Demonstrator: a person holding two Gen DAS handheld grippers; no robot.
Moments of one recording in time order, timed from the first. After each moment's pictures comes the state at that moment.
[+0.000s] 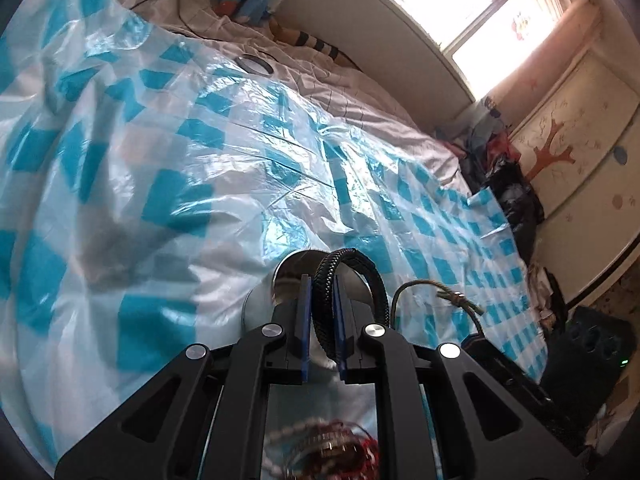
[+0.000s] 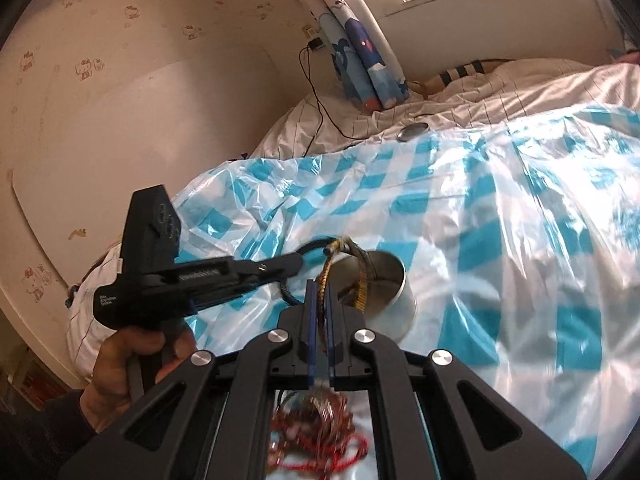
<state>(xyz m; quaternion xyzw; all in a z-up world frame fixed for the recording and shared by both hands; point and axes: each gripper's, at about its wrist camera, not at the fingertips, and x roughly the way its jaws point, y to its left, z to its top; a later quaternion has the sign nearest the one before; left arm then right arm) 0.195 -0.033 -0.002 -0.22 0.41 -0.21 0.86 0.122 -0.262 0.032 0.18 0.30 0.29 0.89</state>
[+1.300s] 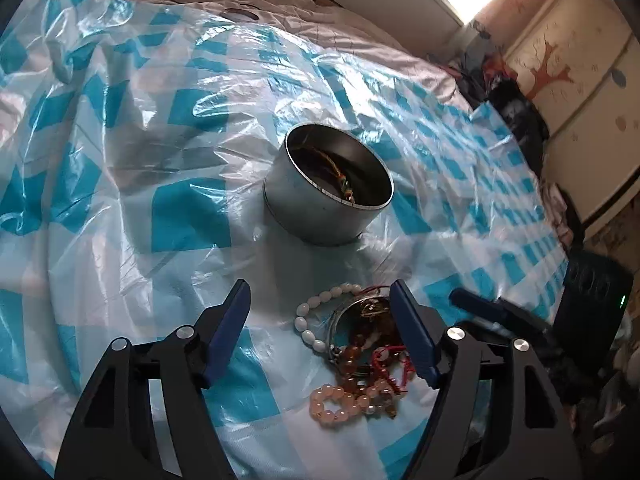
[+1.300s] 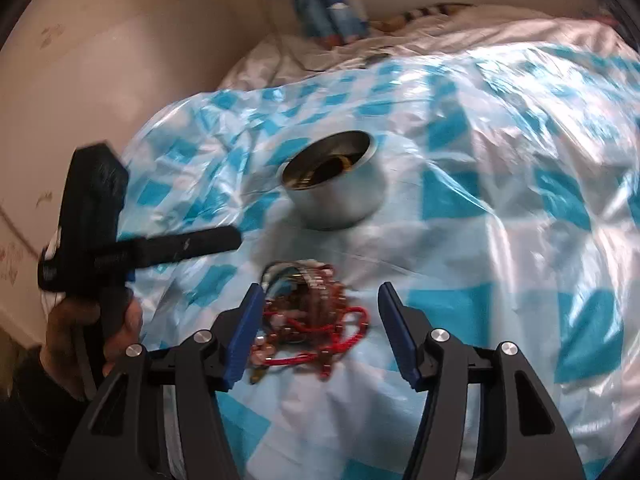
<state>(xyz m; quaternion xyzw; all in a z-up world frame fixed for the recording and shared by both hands) 0.122 -0.022 -0.023 -0.12 0.48 -0.24 0.84 0.059 -0.261 -0.016 0.18 0.42 0.22 0.86</state>
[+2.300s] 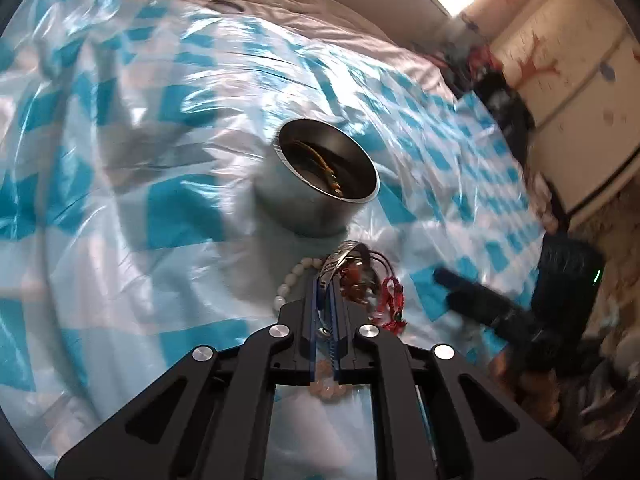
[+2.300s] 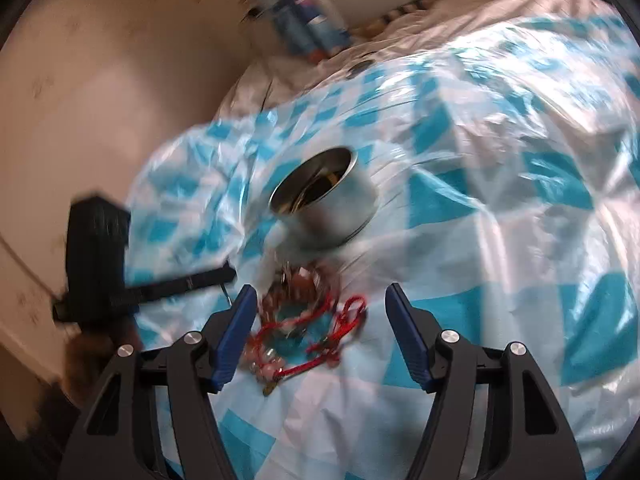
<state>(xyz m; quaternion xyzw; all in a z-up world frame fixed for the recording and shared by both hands) 0.124 -0.002 -0.015 -0.15 0.49 -0.28 0.81 0.065 -0.259 -0.017 0.20 0.41 0.23 0.86</state>
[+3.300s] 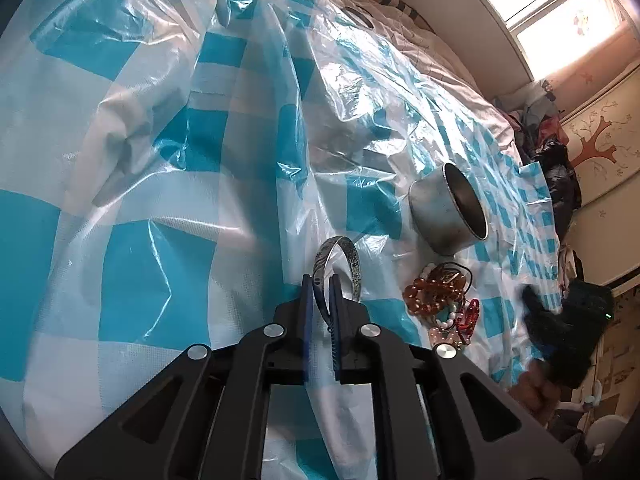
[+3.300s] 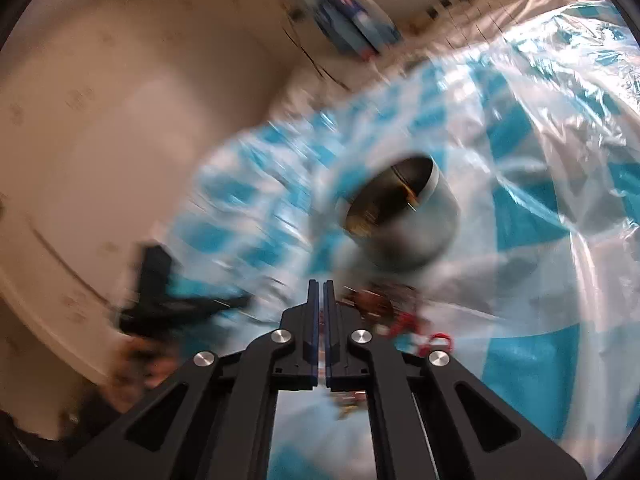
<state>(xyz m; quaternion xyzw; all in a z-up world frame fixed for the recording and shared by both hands) 0.118 0.115 -0.044 -0.23 0.52 -0.14 0.81 0.075 -0.264 -0.004 0.32 0.34 0.34 0.82</state>
